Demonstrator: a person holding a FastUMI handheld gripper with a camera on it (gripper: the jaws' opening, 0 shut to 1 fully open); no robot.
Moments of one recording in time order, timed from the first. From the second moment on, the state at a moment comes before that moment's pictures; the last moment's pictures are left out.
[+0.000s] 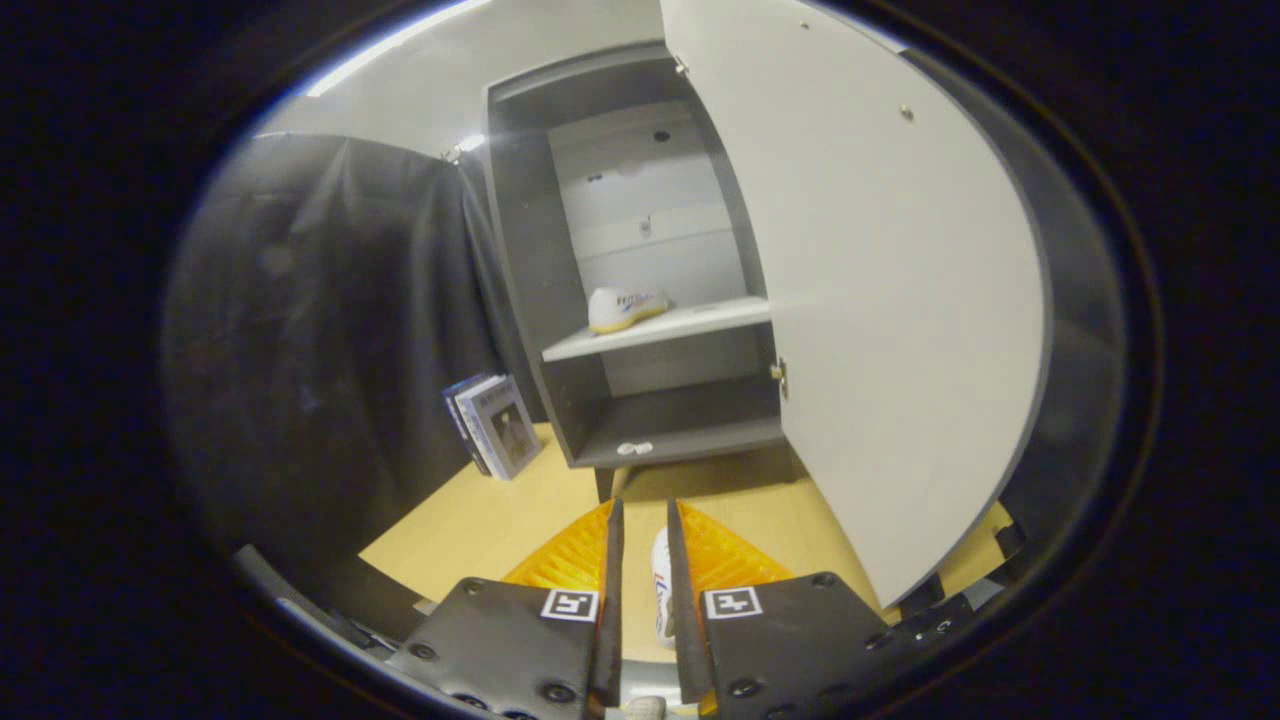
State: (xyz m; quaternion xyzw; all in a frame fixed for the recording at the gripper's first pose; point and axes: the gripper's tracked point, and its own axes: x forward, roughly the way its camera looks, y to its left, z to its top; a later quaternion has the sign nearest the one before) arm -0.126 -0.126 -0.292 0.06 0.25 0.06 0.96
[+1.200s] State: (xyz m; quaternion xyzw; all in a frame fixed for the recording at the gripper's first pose) arm -0.094 -0.111 -0.541 0.00 0.39 0.02 0.92
